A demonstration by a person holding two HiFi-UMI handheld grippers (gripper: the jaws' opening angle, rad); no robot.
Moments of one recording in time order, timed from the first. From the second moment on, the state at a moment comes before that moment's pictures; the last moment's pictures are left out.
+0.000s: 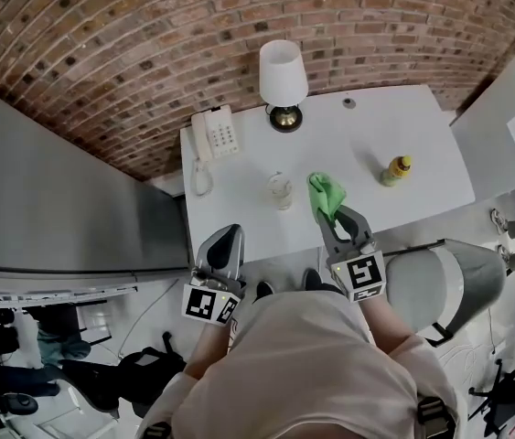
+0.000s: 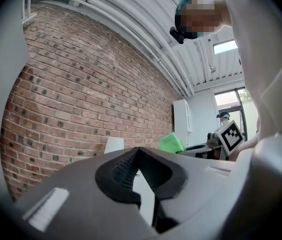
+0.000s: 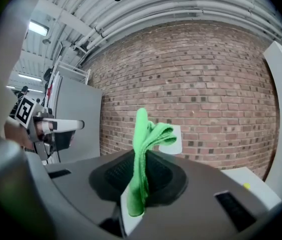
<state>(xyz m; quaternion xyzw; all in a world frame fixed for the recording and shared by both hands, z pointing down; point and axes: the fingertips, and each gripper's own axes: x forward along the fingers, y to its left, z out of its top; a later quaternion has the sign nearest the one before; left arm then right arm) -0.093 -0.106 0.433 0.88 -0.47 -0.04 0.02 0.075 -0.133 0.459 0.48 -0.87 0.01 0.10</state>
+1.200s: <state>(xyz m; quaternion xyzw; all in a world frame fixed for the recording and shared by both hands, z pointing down) -0.149 -0.120 0.455 0.83 -0.55 0.01 0.07 0.053 -0.217 0.743 0.43 -0.83 0.19 0.31</state>
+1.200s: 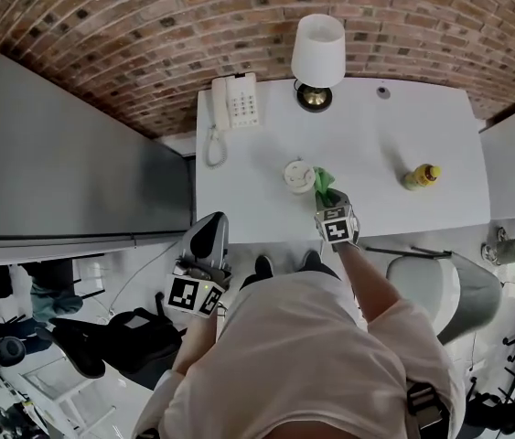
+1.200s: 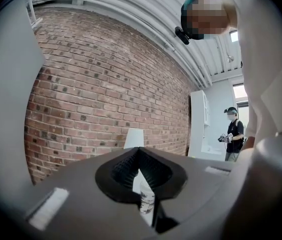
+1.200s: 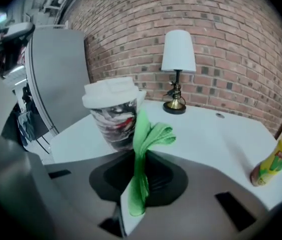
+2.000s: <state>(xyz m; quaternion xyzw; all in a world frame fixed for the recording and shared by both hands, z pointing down) -0.168 -0.115 0.466 0.82 -0.57 0.02 0.09 0.024 -0.218 0.770 0.40 -0.82 0.20 0.35</state>
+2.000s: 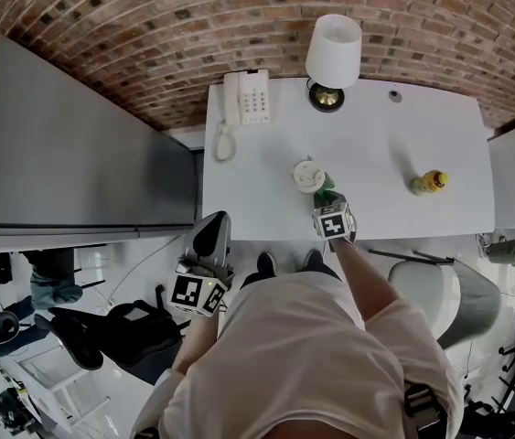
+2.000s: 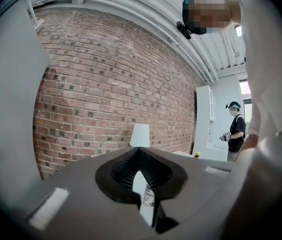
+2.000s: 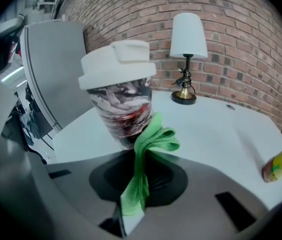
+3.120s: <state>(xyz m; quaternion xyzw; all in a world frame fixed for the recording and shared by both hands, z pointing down) -0.142 -0.117 0.465 0.84 -0.54 0.01 0.09 0.024 -0.194 0.666 0.44 -0.84 0.22 0.22</state>
